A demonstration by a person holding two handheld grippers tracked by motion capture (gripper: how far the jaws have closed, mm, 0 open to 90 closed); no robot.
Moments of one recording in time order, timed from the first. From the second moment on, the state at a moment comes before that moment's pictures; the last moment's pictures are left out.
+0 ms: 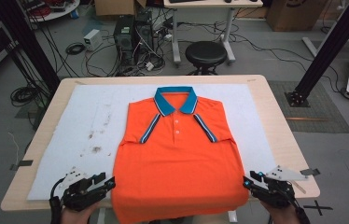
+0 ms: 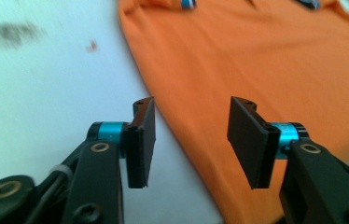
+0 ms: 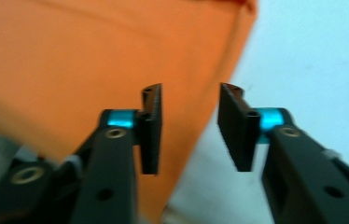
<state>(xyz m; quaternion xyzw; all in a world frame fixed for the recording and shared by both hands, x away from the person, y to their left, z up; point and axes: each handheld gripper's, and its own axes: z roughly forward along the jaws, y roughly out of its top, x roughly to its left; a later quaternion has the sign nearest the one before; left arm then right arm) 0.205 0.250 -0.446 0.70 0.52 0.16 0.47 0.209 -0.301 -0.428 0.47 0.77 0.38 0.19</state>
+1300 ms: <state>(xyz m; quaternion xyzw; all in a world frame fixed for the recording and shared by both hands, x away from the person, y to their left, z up) 0.207 0.246 -0.447 0.71 0.51 0.18 0.45 0.224 -0.296 -0.437 0.50 0.77 0.37 0.18</state>
